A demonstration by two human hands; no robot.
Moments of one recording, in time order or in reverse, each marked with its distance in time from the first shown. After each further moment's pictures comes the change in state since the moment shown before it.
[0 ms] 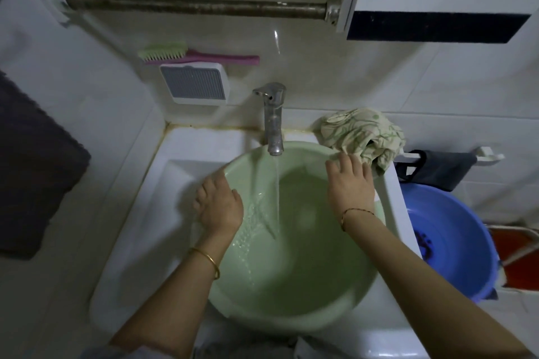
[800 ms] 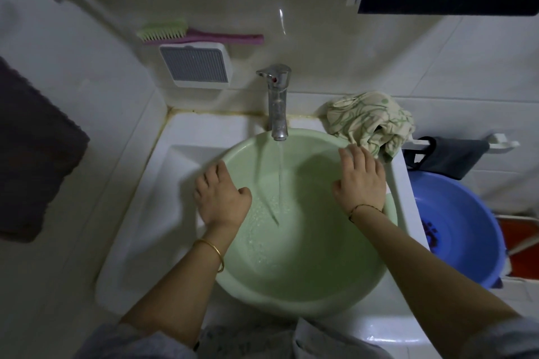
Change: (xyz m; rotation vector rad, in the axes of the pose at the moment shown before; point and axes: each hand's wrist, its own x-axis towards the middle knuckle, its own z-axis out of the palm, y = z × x) left_hand -0.010 -0.006 0.007 0.036 0.048 0.011; right_hand -0.012 0.021 0.035 0.066 0.017 0.017
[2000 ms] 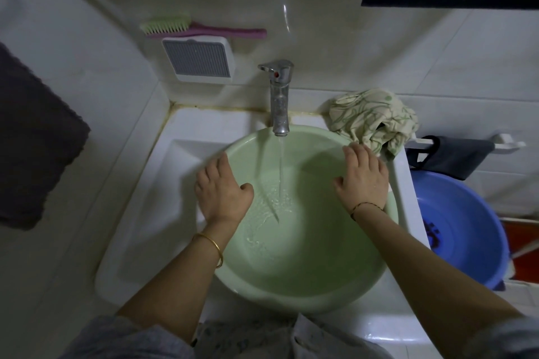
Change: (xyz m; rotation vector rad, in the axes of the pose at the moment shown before) left_hand -0.004 0.001 -0.003 -0.034 0.055 0.039; right_hand -0.002 0.002 -0.003 0.051 -0.038 0.039
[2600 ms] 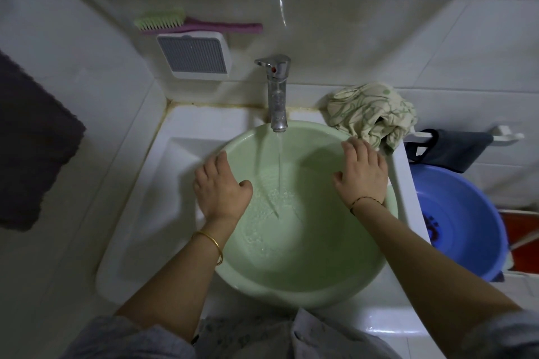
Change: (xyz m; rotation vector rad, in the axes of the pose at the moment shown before) left_hand 0.000 -0.001 0.002 -0.022 0.027 0.020; right_hand 0.000 0.000 0.001 -0.013 0.000 0.000
